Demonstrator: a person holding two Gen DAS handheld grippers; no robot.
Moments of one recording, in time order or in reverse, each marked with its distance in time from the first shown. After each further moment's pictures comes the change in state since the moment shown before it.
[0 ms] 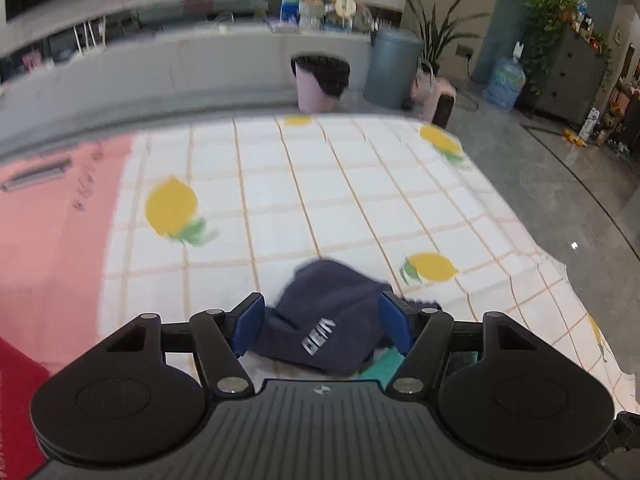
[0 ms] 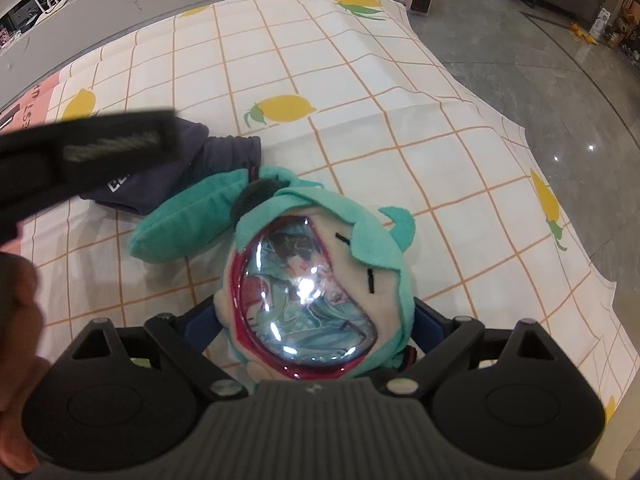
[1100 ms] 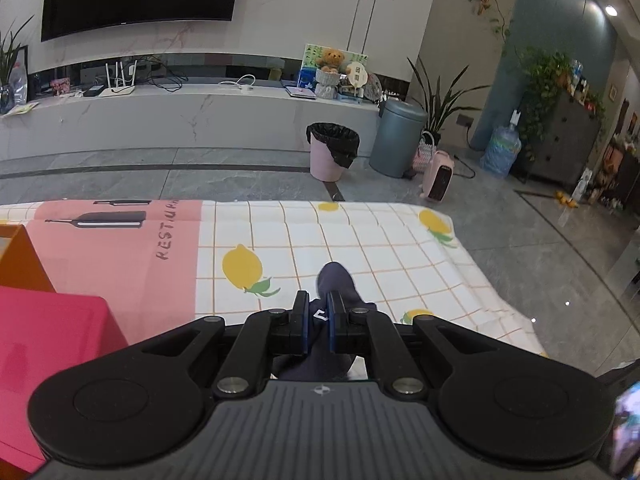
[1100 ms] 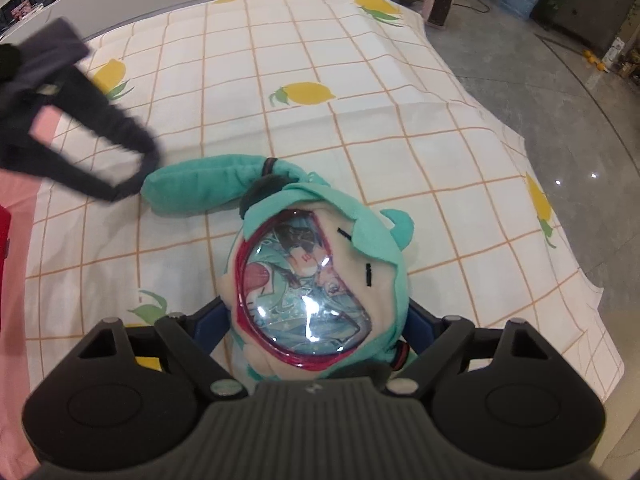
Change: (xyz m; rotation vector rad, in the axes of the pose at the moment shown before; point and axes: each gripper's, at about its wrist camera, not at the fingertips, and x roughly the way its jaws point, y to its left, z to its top) left arm -0.123 0.041 0.009 -0.056 -0.210 -0.021; right arm -0.018 0.005 -0.024 -0.099 -0.010 -0.001
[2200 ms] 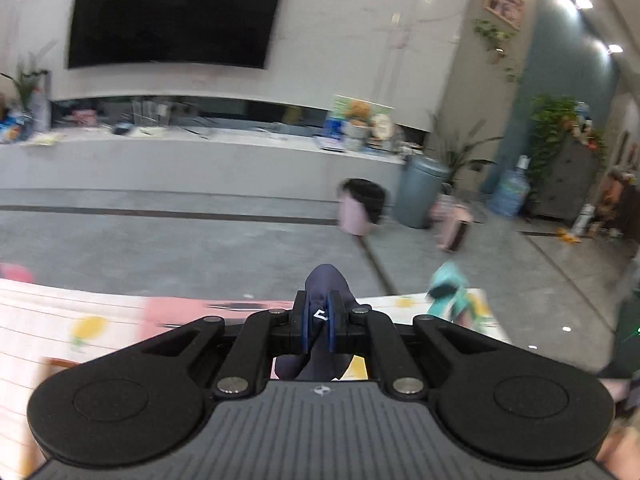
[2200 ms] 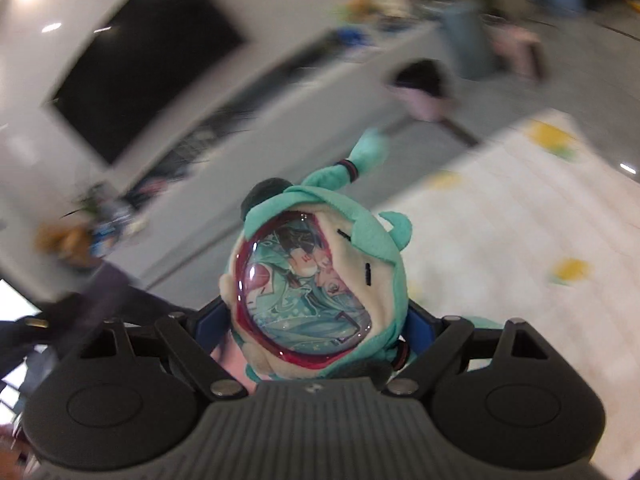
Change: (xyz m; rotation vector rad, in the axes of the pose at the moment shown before) left arm -0.105 0.162 0.116 -0.016 -0.083 0.026; right arm -0.101 0.083 0.095 0.370 -0.316 0.466
